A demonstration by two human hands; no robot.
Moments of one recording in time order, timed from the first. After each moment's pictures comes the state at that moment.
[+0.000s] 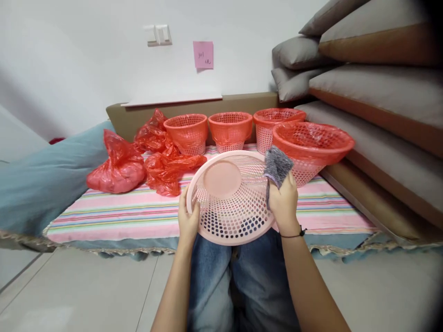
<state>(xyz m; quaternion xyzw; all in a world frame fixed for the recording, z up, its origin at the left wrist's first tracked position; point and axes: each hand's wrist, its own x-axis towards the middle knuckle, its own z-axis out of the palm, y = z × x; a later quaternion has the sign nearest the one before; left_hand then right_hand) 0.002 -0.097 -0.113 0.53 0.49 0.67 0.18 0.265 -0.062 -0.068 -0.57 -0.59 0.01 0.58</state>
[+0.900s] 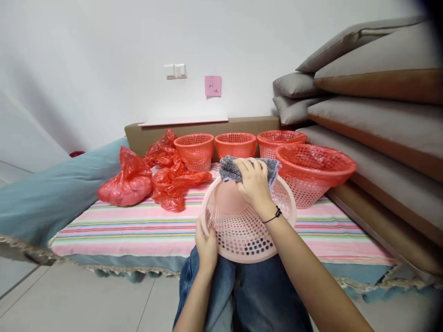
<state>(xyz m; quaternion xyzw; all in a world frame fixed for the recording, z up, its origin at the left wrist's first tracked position) 0.048 -0.106 -0.136 0.46 0.53 0.69 0.19 0.202 -0.027 0.020 -0.46 -0.77 -0.13 0.41</state>
